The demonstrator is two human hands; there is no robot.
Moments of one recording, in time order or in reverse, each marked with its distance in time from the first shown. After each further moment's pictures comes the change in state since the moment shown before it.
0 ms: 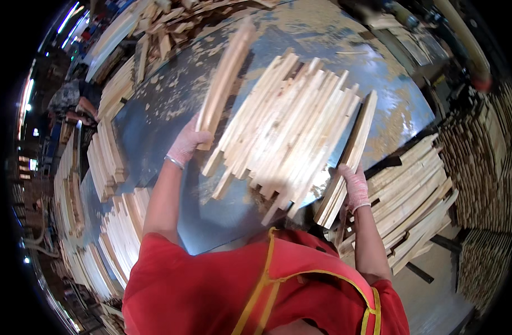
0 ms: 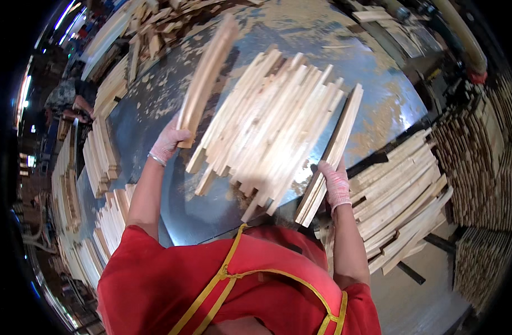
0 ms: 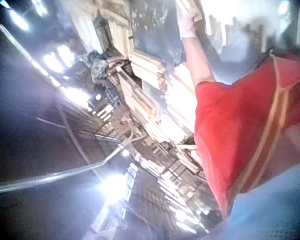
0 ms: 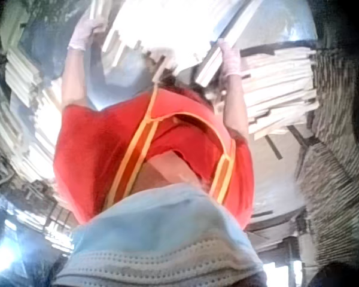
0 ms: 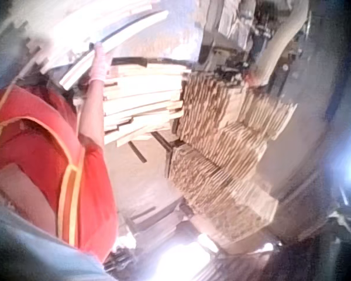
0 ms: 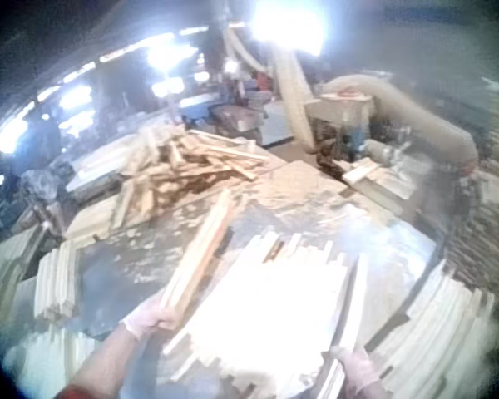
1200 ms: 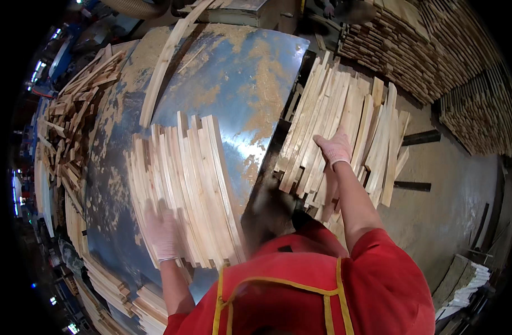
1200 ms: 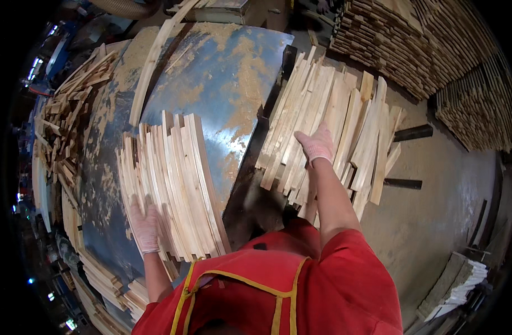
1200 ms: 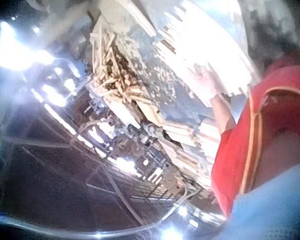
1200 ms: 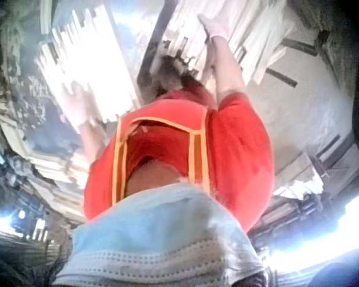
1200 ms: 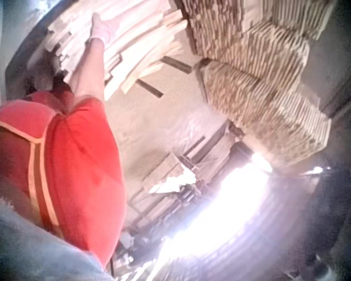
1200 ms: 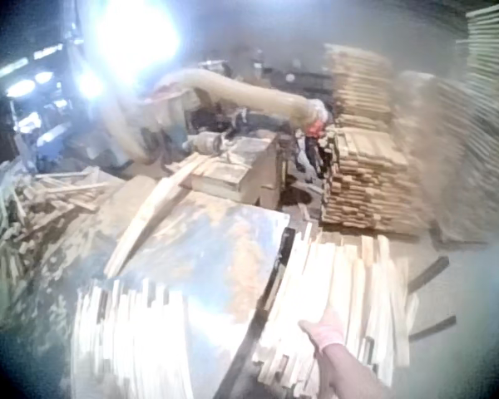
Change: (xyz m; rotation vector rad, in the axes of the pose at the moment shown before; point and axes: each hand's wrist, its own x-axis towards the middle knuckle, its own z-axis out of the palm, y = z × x) left_hand -0.012 -0.025 0.177 0.781 0.289 0.334; right_hand -0.020 -0.040 -0.219 -0.793 0.841 0.272
